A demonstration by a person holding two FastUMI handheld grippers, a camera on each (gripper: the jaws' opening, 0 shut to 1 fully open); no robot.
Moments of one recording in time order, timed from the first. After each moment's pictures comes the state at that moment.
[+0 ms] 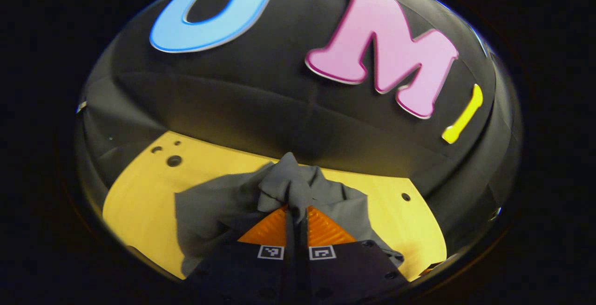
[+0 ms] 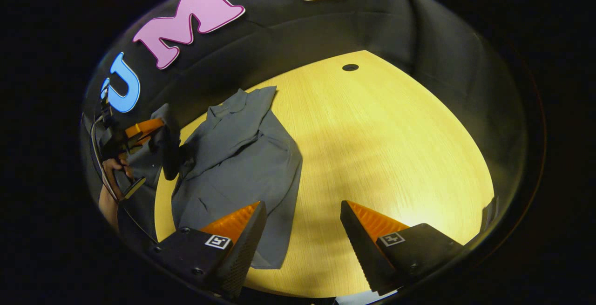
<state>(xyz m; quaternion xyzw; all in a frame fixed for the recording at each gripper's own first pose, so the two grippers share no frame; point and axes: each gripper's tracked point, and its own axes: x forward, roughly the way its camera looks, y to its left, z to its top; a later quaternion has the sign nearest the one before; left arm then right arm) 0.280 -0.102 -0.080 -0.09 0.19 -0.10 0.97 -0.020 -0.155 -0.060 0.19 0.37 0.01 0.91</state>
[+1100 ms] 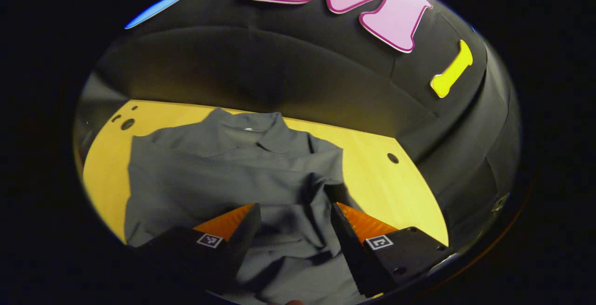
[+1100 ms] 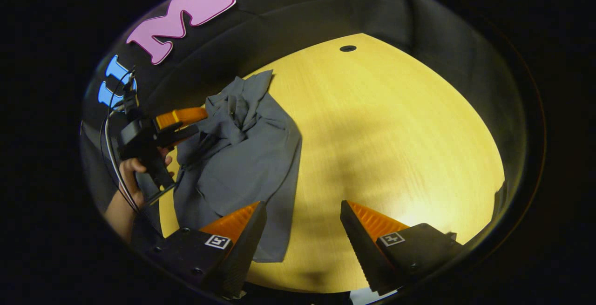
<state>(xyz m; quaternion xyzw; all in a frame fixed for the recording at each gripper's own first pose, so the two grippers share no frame) 0.258 -0.158 -0.181 -0.05 0.27 -0.12 0.95 -0.030 -0.137 -0.086 0.21 0.41 0.03 0.89</state>
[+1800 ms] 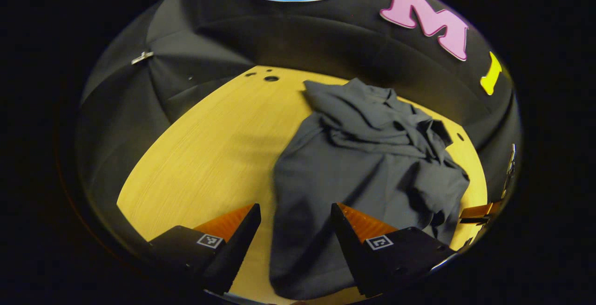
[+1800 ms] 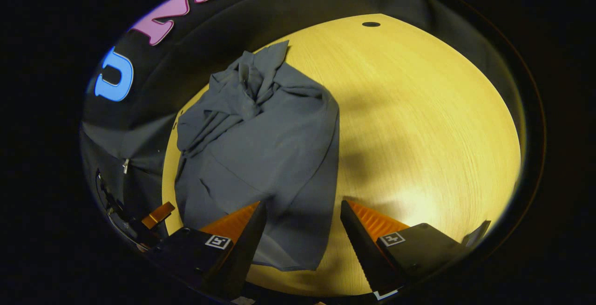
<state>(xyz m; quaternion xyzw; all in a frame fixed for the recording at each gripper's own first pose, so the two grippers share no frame) 0.040 0.080 -0.258 -0.07 0.33 0.11 0.93 -0.022 -0.068 -0.130 0.21 0.47 0.06 0.86</state>
